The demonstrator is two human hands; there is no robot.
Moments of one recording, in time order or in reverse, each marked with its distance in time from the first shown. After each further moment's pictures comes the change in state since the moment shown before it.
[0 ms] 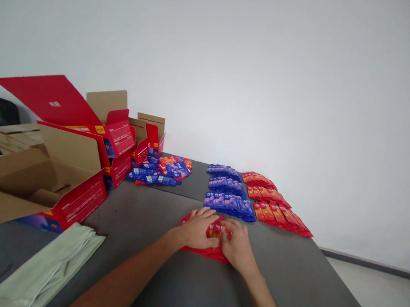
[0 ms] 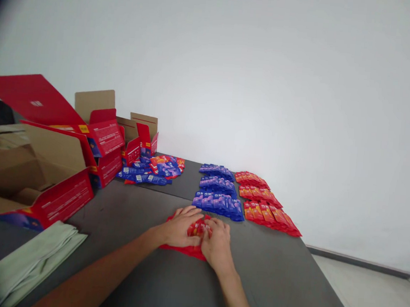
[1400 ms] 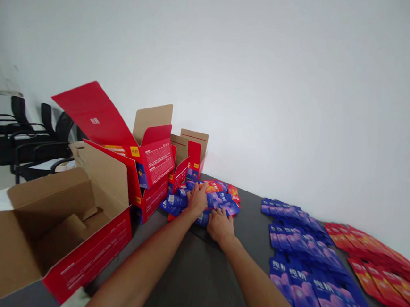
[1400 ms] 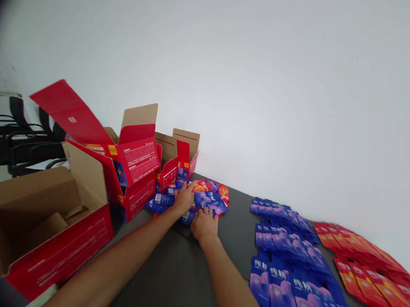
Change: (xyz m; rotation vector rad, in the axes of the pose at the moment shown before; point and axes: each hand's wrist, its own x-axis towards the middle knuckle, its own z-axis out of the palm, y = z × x) left_hand 0.083 -0.344 -0.108 0.178 0.596 -0.844; right_hand 0.276 -0.152 0.230 -0.147 -0.241 -0.282
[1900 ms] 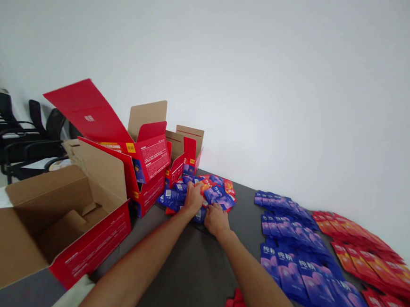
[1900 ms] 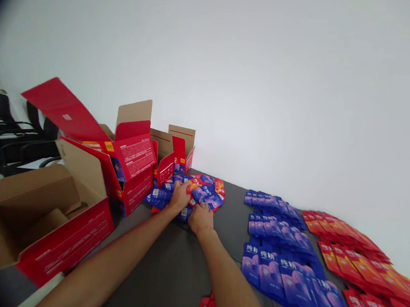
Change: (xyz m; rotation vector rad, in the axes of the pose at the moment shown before) left_hand -0.022 0.001 -0.004 -0.157 0.096 0.082; right_hand -0.009 0.004 0.000 0.040 0.013 0.001
